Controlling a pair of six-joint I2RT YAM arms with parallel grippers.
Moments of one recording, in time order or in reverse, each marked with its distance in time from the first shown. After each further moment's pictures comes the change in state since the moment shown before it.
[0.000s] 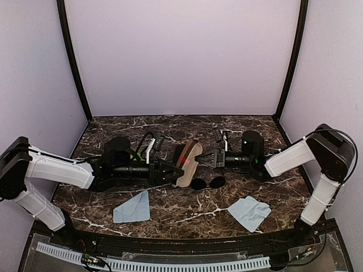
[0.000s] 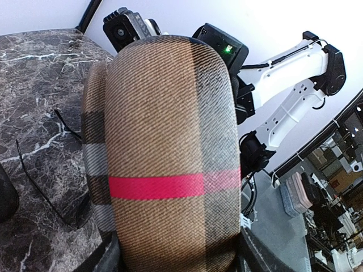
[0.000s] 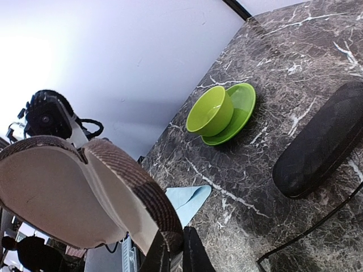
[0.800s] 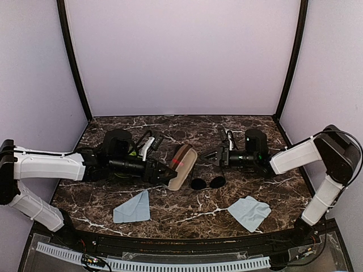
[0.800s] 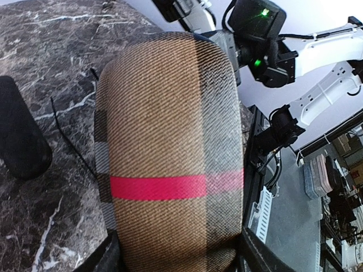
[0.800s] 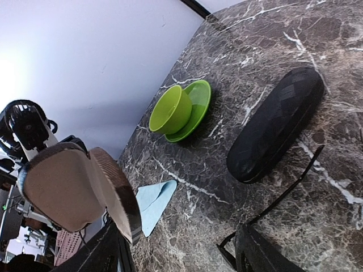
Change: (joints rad) left arm 0.051 -0.094 0.103 -0.452 -0.025 0.110; right arm -0.049 -0.061 -0.005 -0.181 0.022 -0.067
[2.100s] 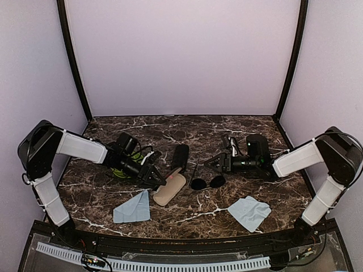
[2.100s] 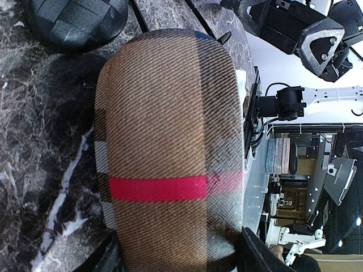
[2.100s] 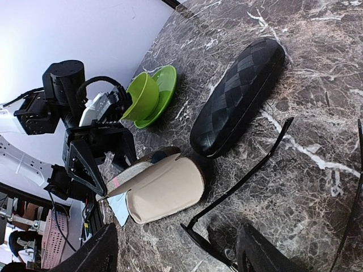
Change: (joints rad) left arm 0.281 0.408 0.145 -0.311 0.478 0.064; right arm -0.013 -0.025 -0.060 -0.092 0.072 -0.064
